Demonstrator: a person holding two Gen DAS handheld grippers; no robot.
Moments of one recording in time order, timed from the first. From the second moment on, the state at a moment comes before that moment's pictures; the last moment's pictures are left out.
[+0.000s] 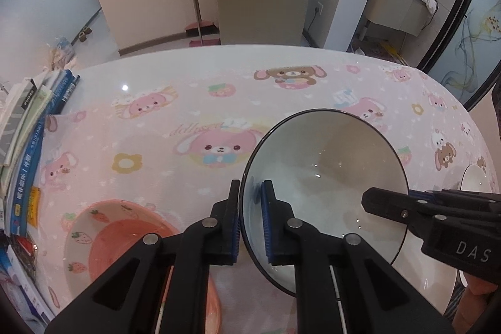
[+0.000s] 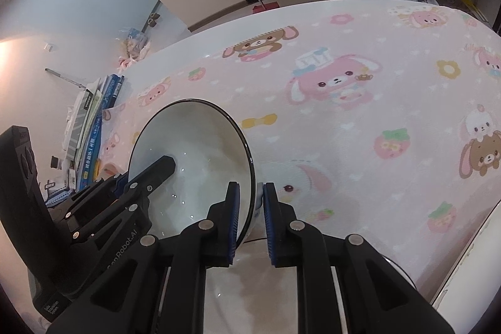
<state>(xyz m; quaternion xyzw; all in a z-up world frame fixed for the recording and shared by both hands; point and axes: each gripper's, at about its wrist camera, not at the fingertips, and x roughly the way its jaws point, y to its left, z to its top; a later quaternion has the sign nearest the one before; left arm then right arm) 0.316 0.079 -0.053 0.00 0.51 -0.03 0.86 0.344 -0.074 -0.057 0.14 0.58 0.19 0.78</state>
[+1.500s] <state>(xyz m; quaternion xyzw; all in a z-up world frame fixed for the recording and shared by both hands) 0.203 0.107 0.097 0.01 0.34 0.01 0.94 0.235 -0.051 0.086 0.11 0.44 0.30 0.84</state>
